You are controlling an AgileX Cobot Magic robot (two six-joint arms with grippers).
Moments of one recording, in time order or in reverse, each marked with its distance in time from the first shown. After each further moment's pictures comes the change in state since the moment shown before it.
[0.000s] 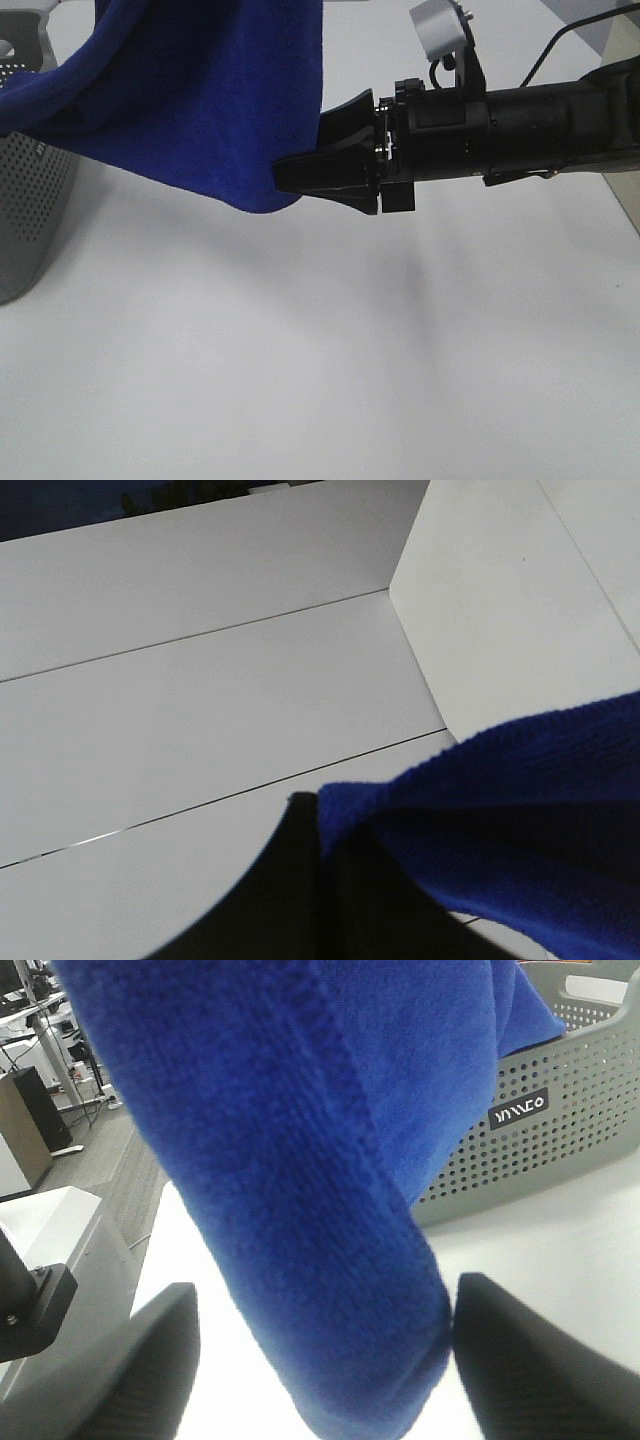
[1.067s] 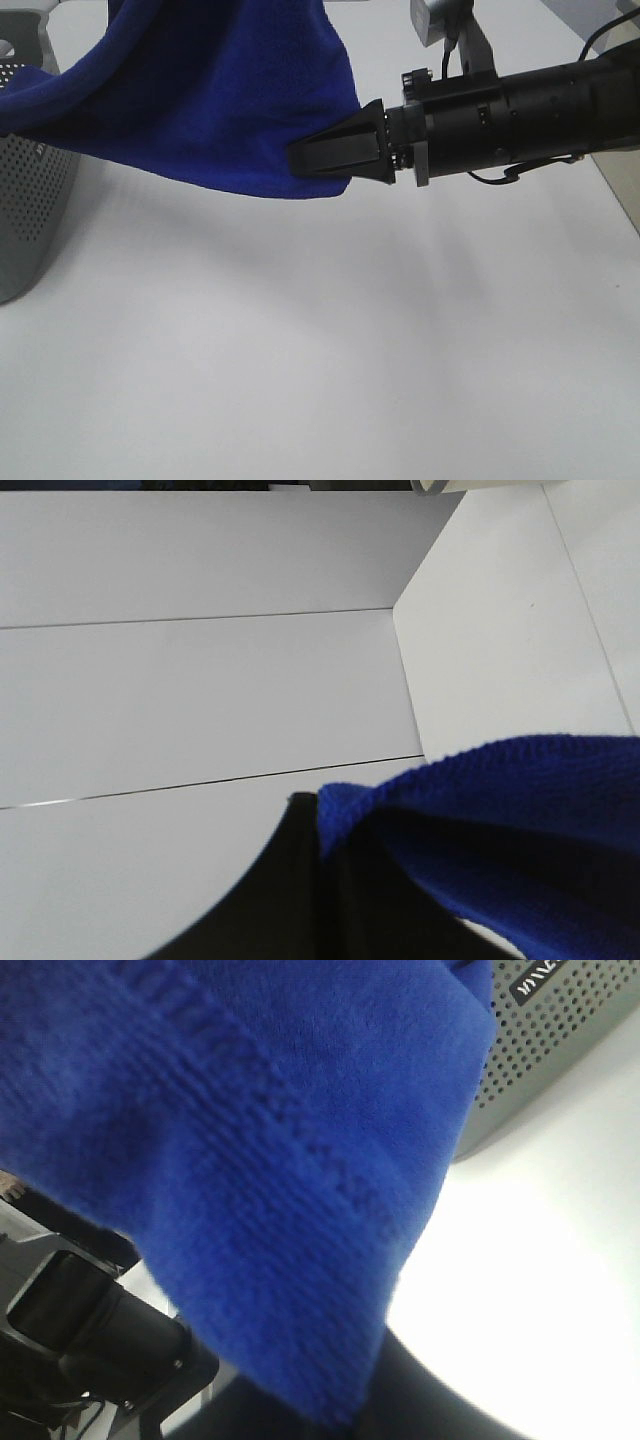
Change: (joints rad) left arm 0.000 0.007 0.000 0.000 -0.032 -0.203; right arm -0.001 -0.091 0.000 -0.131 -0.027 0.617
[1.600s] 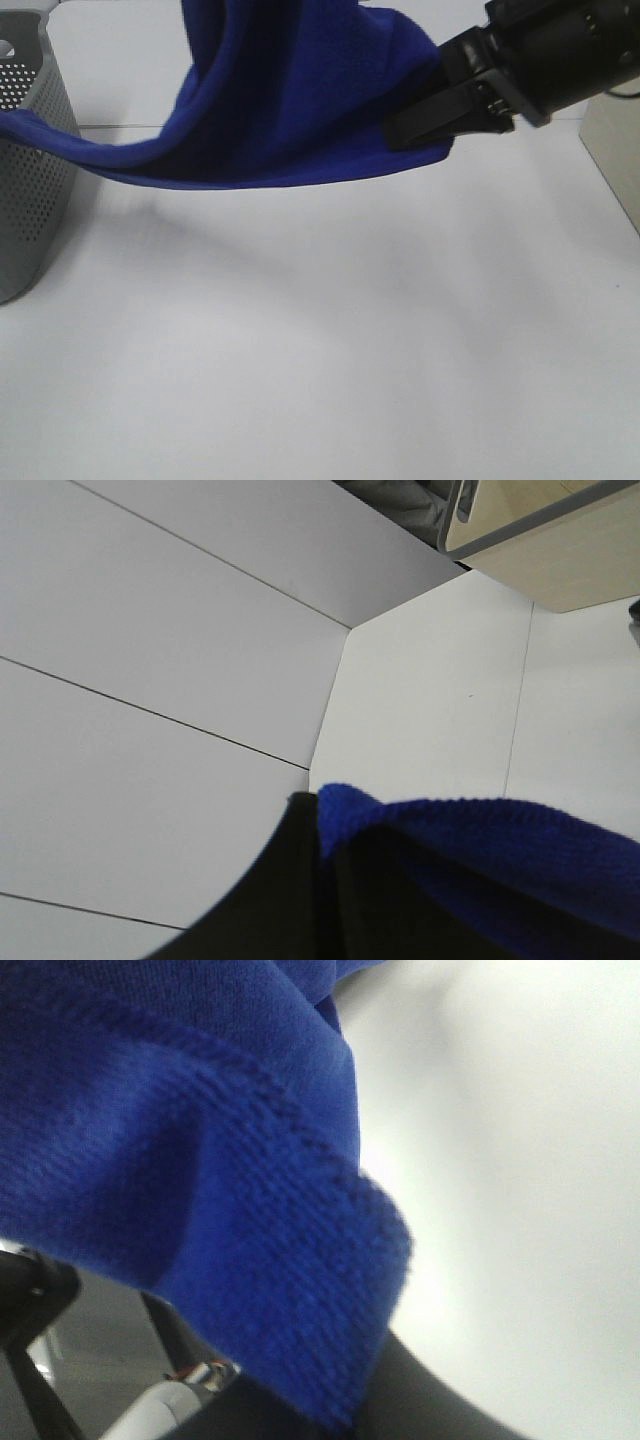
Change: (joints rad) left arm 0.001 0.016 0.000 0.048 0.000 -0.576; right arm 0.000 -0.335 -0.126 -0.713 -0.195 0.774
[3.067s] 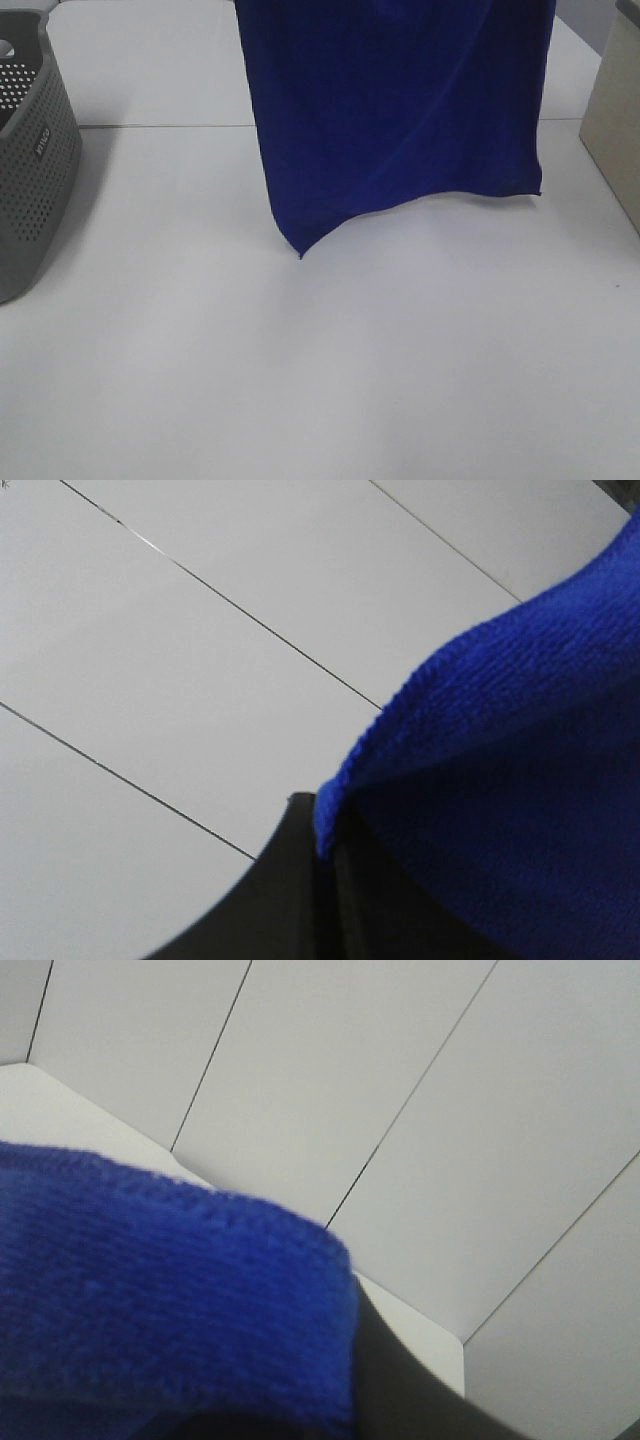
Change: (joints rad) left arm 0.250 0.062 0.000 0.407 -0.339 -0.471; right arm 0.000 -0.030 -0.571 -1.001 -0.480 0.370
